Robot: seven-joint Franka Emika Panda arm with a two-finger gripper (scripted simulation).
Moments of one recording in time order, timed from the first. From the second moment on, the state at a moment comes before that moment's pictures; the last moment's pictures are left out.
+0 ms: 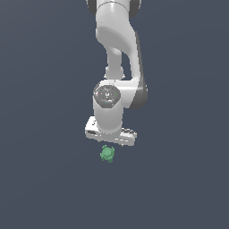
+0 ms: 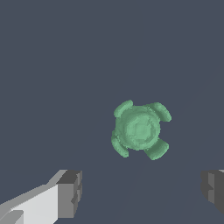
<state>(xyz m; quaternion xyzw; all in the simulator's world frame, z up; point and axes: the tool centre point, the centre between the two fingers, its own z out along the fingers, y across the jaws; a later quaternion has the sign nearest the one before) 0.075 -0.017 0.116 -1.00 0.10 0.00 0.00</state>
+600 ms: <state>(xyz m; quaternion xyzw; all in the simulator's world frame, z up) 0.097 -0.033 0.090 -0.99 0.14 0.00 0.00</state>
